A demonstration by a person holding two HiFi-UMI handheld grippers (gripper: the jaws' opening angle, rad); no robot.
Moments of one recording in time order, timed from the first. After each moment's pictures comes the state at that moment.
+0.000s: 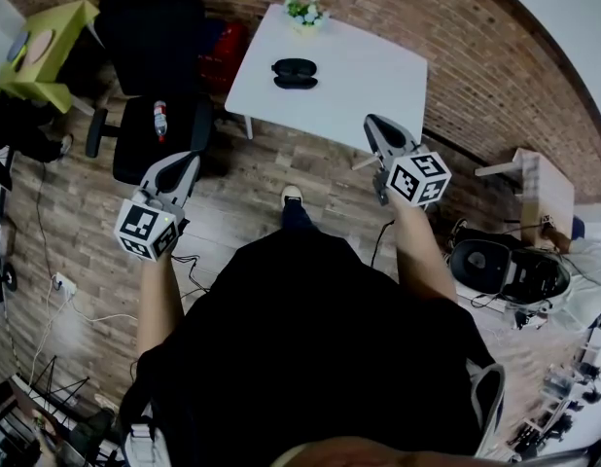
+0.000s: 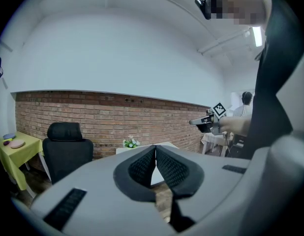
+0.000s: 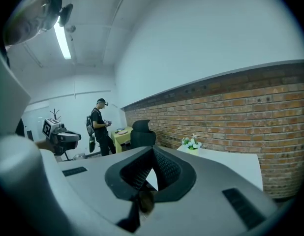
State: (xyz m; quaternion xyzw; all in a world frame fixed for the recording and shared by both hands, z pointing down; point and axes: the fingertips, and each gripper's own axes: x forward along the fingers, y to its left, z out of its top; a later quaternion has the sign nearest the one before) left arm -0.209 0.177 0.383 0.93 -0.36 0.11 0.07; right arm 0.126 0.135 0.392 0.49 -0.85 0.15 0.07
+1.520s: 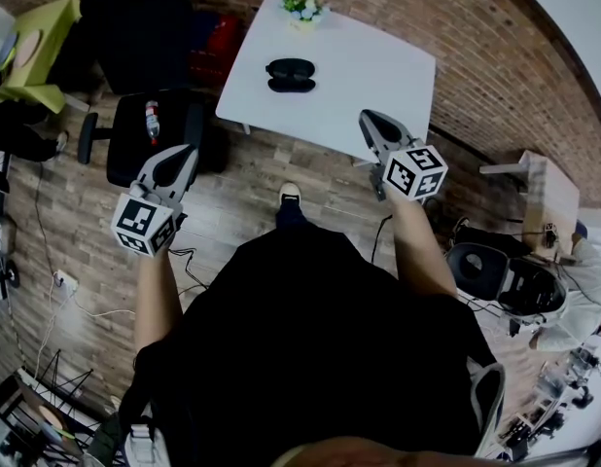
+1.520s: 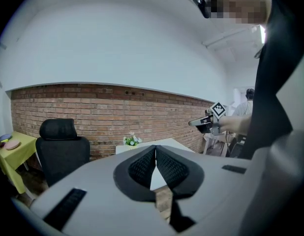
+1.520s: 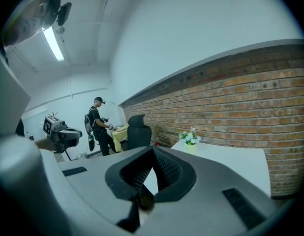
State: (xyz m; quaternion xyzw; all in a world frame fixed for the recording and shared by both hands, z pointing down) left arm -0.170 0.088 0.406 0.92 -0.35 0.14 0.07; right arm 0.155 0.050 0.437 0.48 -0.85 0.19 0.09
